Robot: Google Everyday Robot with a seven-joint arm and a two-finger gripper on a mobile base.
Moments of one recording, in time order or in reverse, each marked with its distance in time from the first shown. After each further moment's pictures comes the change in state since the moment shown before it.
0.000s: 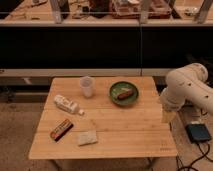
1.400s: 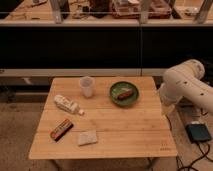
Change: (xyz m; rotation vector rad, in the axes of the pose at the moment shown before) arm -0.007 -0.058 -0.006 0.153 0.046 -0.199
